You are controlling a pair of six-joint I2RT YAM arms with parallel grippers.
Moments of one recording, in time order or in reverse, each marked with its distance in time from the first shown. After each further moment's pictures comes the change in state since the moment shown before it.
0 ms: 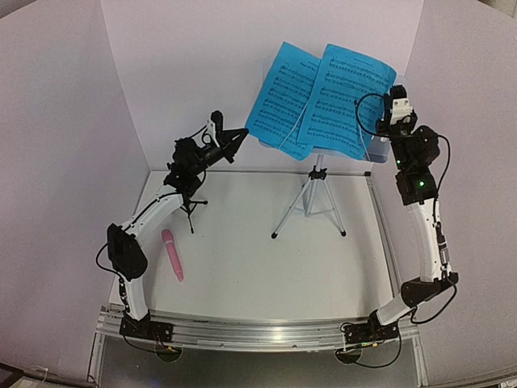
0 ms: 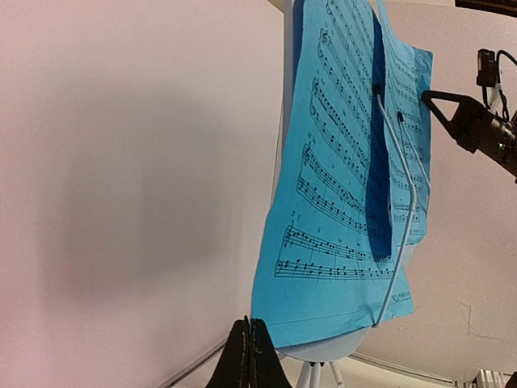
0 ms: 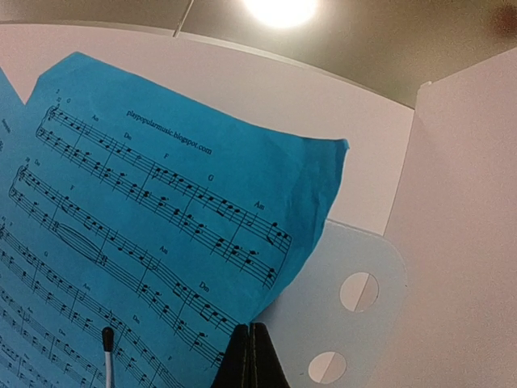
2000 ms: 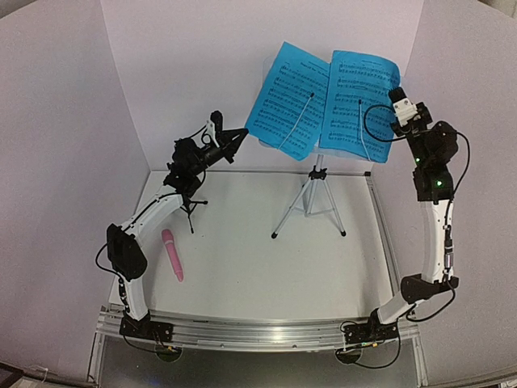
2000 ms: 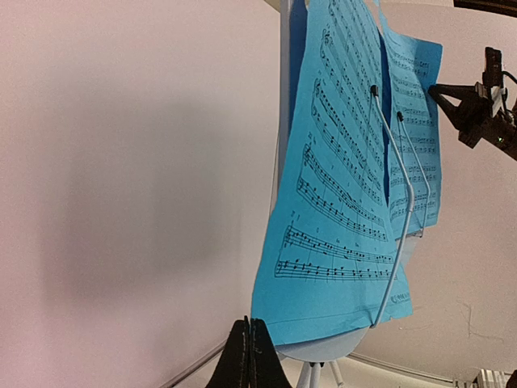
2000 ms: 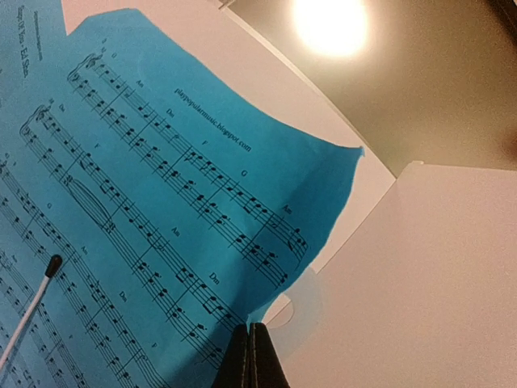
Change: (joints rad) left arm 0.000 -0.006 -0.007 0.008 0.000 0.003; right arm -0.119 0.028 0.184 -0.206 -0.162 -0.419
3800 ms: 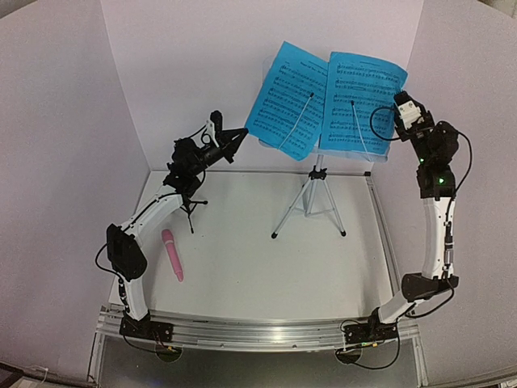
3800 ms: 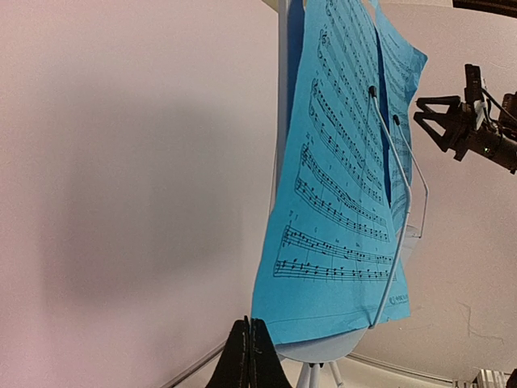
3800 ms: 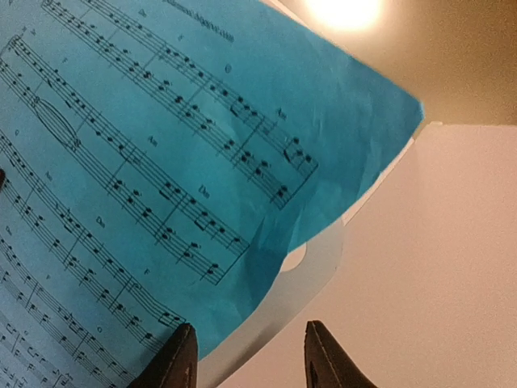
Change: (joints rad) left arm 0.000 -0.002 0.000 0.000 0.002 0.000; right arm -0.103 0.014 -0.022 -0.049 -0.070 0.053
